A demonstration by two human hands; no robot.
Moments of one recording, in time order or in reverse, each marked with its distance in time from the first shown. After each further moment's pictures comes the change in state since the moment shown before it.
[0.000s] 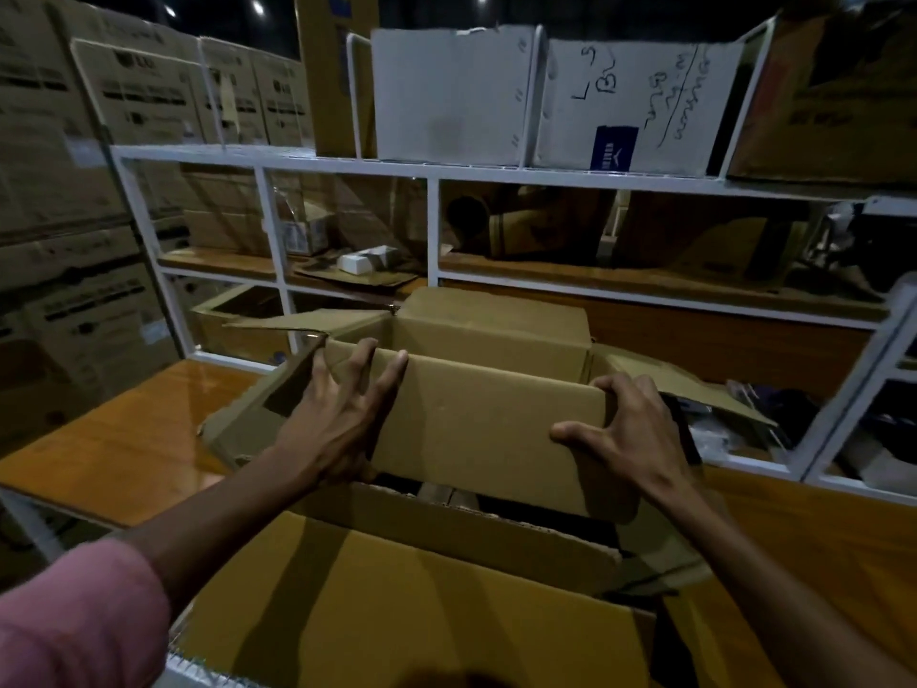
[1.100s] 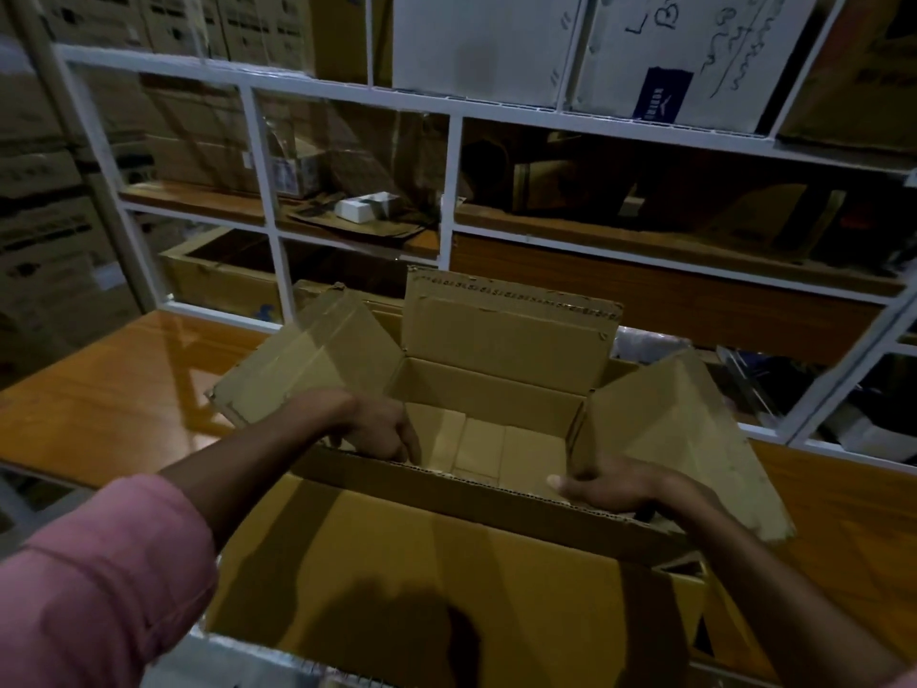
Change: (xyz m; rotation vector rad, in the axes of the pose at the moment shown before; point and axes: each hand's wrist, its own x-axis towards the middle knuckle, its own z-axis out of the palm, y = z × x) left_hand 0.028 -0.035 0.025 -0.385 -0.794 0.034; right_hand -0.018 -0.018 0.079 -0.287 -1.001 0.196
